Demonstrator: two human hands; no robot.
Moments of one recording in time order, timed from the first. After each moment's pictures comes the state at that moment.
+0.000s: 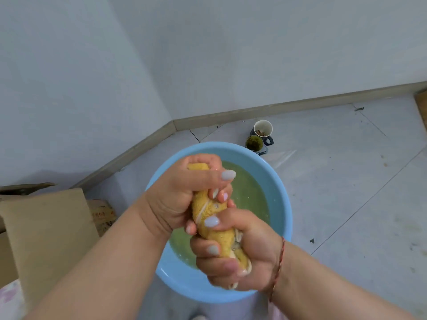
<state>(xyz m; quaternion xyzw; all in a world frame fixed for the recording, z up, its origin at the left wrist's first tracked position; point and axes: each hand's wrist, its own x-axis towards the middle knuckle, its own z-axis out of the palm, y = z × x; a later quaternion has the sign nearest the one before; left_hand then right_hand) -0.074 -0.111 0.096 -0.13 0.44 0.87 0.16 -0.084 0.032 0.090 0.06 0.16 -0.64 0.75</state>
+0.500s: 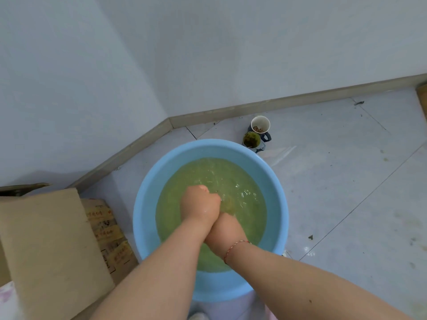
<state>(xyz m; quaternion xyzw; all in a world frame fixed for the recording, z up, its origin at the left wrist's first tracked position) -0.076 -0.060 -0.018 -0.48 0.76 0.41 0.13 -0.069 0.017 -0.028 -0.26 0.84 -0.12 0.46</state>
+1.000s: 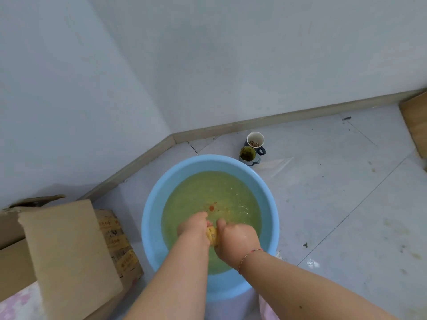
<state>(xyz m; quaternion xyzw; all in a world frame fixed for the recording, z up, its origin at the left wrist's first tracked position) -0.055 -0.053 -0.035 -0.72 0.33 0.60 0.10 -0.068 0.055 -0.004 -0.33 0.89 -0.04 0.33</state>
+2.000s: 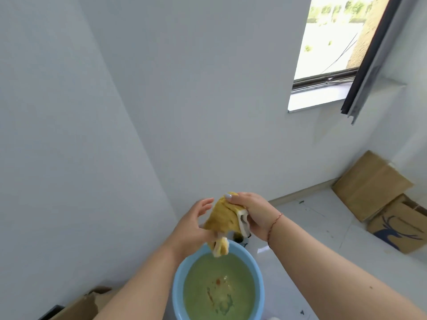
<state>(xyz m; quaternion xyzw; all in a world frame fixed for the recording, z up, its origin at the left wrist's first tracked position) -0.014 -0.069 0.413 -0.12 0.79 0.60 0.06 -0.102 0.099 0.426 -0.03 0.57 -0.72 0.39</state>
